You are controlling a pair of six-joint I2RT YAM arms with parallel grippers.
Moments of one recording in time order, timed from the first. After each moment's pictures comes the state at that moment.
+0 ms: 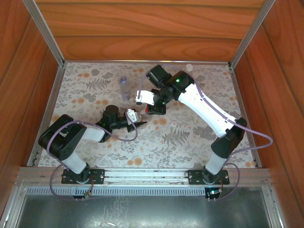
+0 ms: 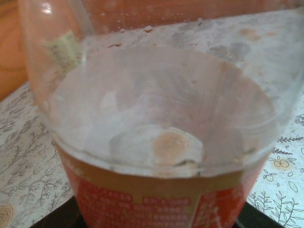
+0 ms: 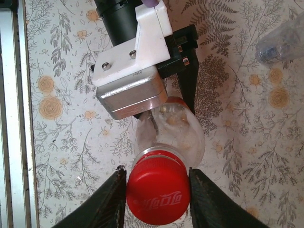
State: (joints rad) left arm -0.58 1.62 0.44 0.86 0.63 0.43; right arm 0.83 1.72 1.86 -1.34 -0.25 -0.76
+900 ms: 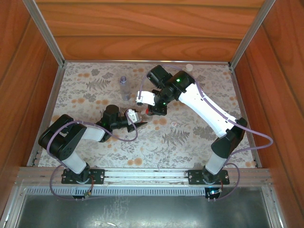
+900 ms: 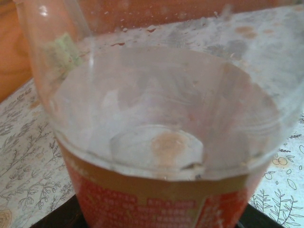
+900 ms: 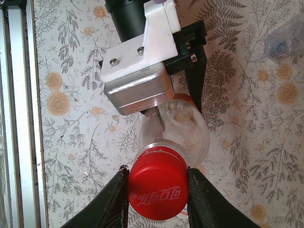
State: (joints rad) left arm -0.58 1.62 0.45 0.84 0.64 0.44; right arm 0.83 1.72 1.87 -1.37 -0.26 -0.76
